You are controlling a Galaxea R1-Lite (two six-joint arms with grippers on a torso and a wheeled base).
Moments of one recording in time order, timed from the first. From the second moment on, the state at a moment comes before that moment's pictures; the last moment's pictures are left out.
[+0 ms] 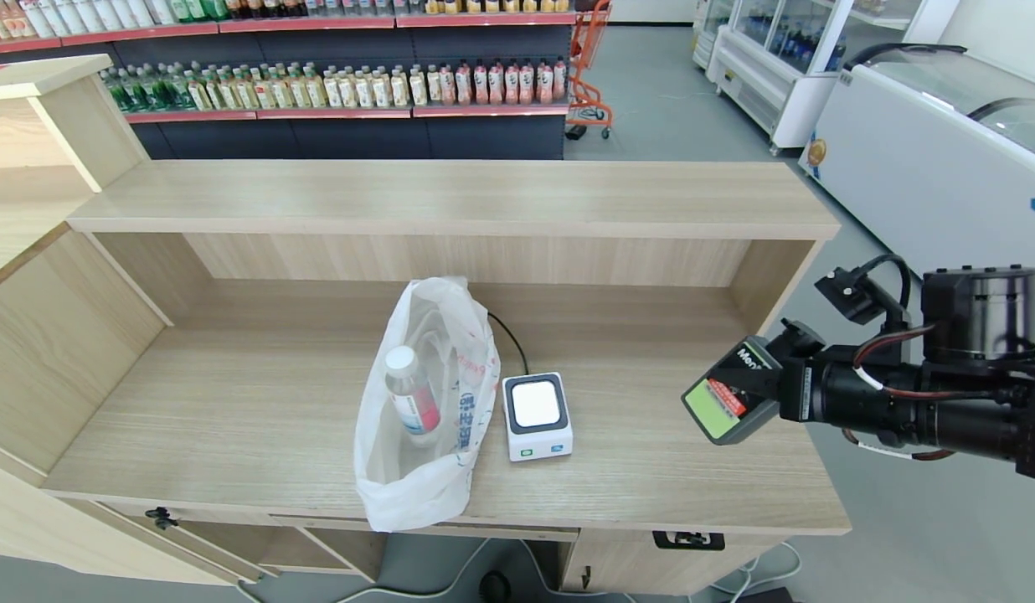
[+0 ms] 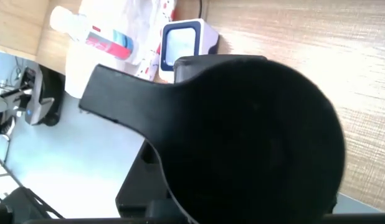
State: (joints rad) left arm 0.00 0.00 0.00 0.00 -0.03 0.01; right arm 0.24 1.59 -0.67 -0.51 0.39 0.22
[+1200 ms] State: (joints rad) left arm 0.00 0.00 0.00 0.00 -0.03 0.01; right arm 0.30 1.87 -0.83 -0.64 0.32 0.19
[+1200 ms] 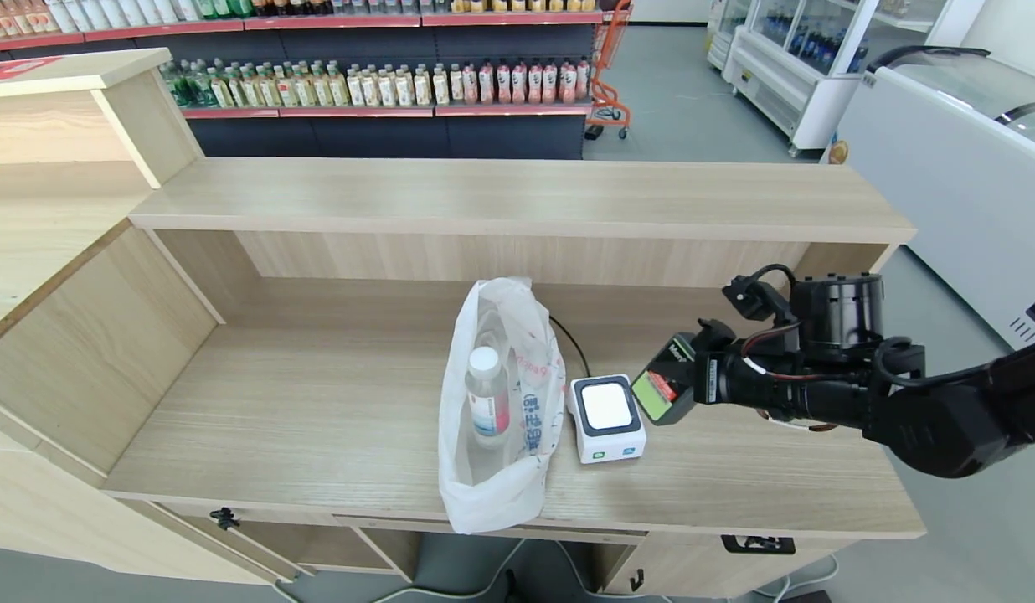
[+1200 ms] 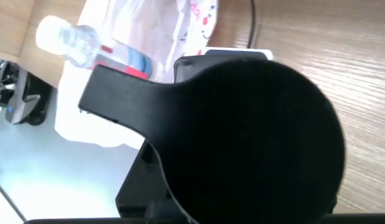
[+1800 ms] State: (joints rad) left arm 0.00 0.00 0.00 0.00 -0.03 0.01; right arm 0.31 2.04 -0.90 -0.74 0.32 0.17
